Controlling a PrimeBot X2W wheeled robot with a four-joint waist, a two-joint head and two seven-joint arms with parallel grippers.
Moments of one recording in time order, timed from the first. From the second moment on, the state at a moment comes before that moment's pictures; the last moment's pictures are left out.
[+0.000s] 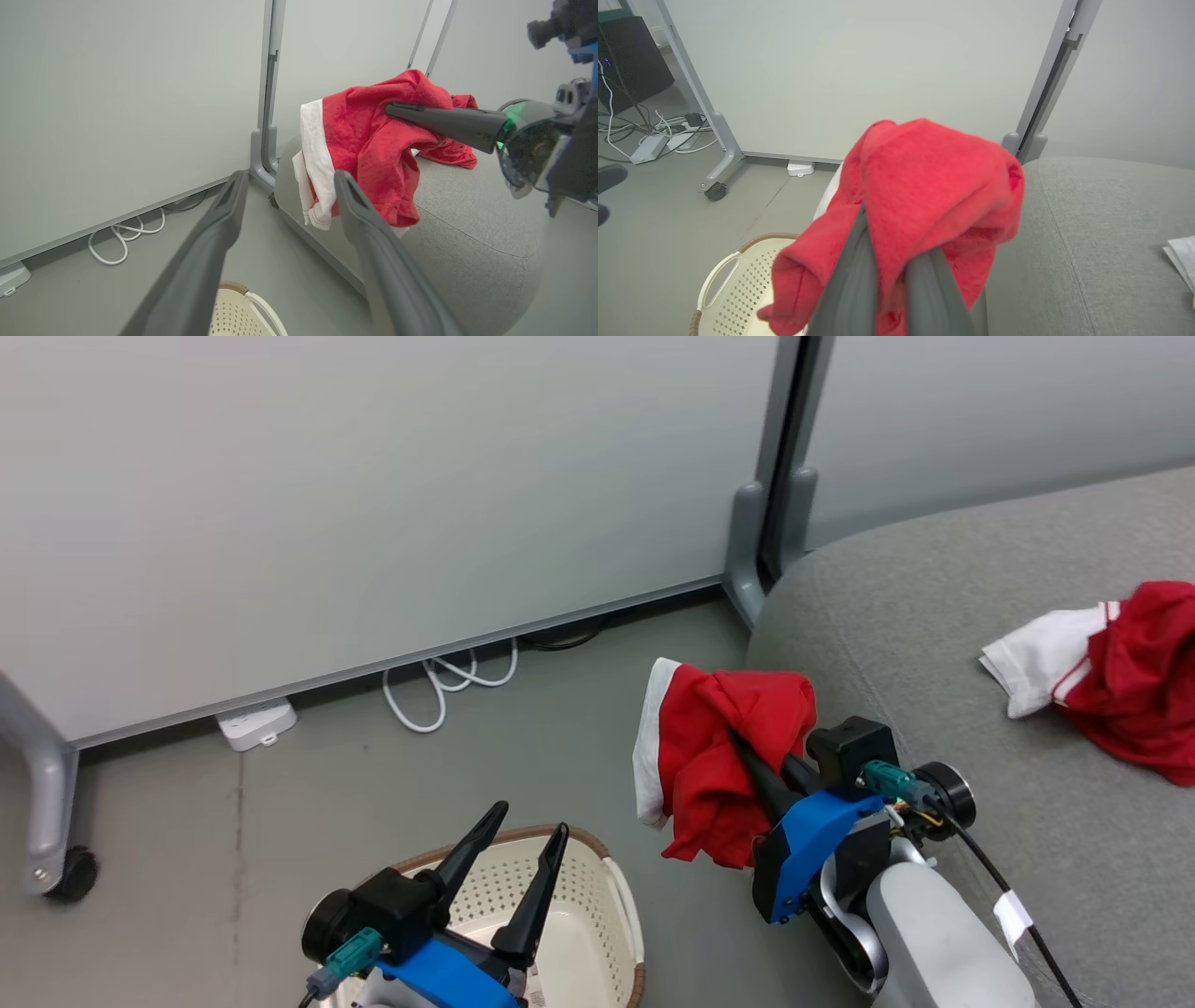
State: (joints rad) left arm -0.23 0.14 -0.52 0.35 -0.39 -0.13 -0.26; right arm -0.40 -0.05 0.29 0.46 0.09 0.13 0.03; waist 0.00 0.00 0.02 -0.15
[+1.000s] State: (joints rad) left arm -0.27 0.15 -0.55 0.36 -0.40 -0.13 -0.26; right arm -0.37 -0.05 0.26 0.45 0.10 0.13 0.02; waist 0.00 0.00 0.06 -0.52
